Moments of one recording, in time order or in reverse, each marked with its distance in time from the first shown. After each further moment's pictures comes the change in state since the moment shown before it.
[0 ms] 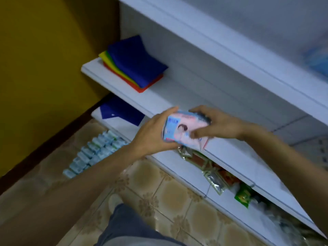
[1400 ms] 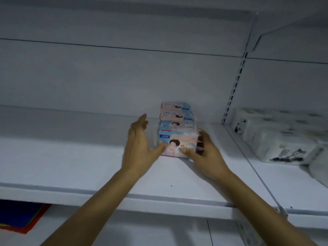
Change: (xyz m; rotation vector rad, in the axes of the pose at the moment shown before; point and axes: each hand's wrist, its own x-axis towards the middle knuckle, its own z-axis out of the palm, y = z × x) left_hand 0.312 0.259 0.206 0.076 0.150 0.331; right_hand -0.088 0.263 -0.235 0.507 1.118 -0.102
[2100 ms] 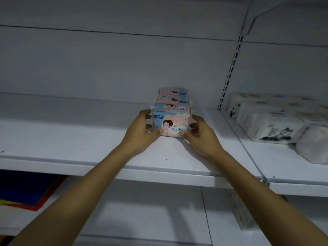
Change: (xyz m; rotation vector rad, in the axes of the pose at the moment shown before) left_hand -0.007 0.008 -0.007 -0.157 -0.239 -0.167; right_hand -0.007 -0.001 -0.007 -0.232 -0.046 0.089
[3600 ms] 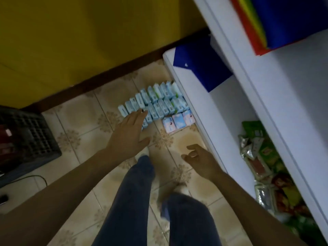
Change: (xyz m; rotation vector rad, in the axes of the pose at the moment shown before) left_hand -0.577 -0.450 -0.250 0.393 0.074 -0.985; right_hand -0.370 -0.011 0.580 -0.477 -1.385 0.144
